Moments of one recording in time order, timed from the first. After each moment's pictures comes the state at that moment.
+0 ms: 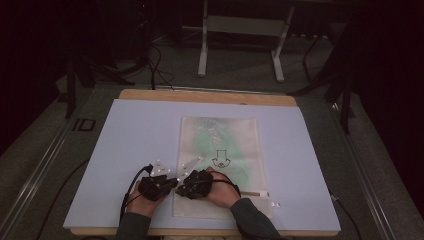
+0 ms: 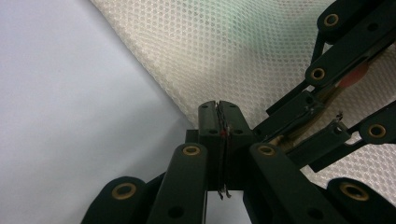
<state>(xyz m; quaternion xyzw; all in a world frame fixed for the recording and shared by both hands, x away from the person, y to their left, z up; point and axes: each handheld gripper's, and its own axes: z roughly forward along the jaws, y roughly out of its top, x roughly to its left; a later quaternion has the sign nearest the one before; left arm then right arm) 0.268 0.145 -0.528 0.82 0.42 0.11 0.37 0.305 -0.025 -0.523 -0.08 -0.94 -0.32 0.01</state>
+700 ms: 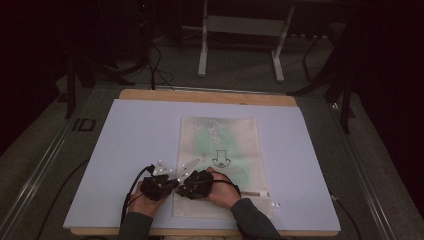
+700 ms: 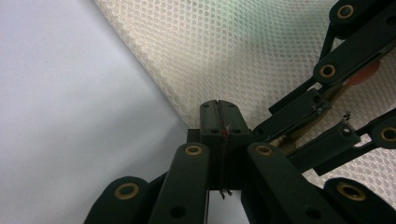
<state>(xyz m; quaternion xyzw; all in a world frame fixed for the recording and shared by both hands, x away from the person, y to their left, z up) 0.270 0.141 -0.531 0.83 0.43 0.10 0.35 0.304 -0.026 -0.522 -0.08 -0.94 -0.32 0.01</state>
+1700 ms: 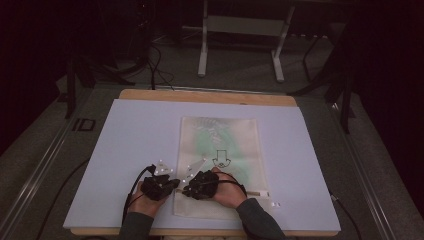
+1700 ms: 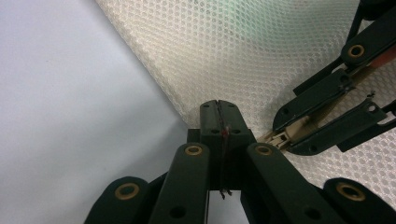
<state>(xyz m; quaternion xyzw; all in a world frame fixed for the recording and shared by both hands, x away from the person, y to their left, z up) 0.270 0.139 -0.530 0.83 0.43 0.10 0.35 0.302 -0.040 -0.520 -0.07 -0.95 -0.31 -0.01</state>
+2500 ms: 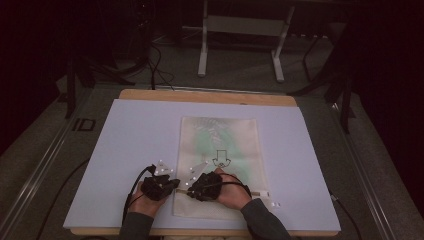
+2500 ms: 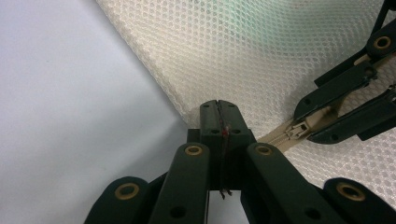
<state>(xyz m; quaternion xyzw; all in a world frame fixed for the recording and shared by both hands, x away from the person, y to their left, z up) 0.270 0.139 -0.530 0.83 0.43 0.10 0.35 0.296 -0.049 -0.516 -0.06 -0.96 -0.29 -0.02</state>
